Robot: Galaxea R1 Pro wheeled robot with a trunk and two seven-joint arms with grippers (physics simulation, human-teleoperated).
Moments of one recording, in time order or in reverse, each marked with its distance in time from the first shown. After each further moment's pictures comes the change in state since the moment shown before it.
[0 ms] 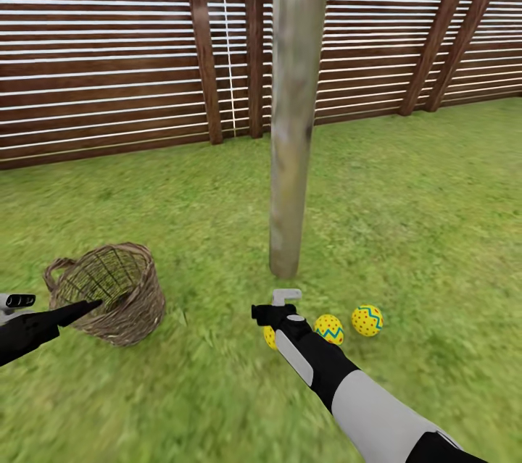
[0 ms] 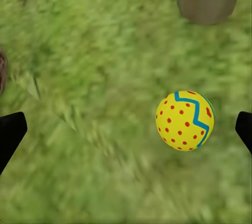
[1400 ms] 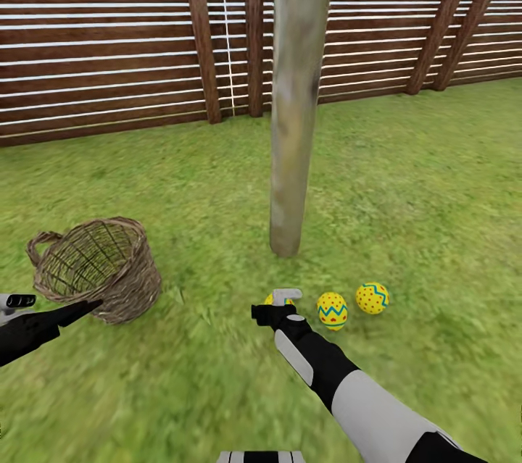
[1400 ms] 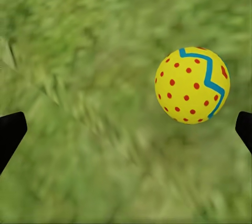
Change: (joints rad) left arm 0.000 -0.001 0.000 0.000 0.000 0.000 0.000; right arm 0.000 0.000 -0.001 -0.001 0.000 0.003 0.002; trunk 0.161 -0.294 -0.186
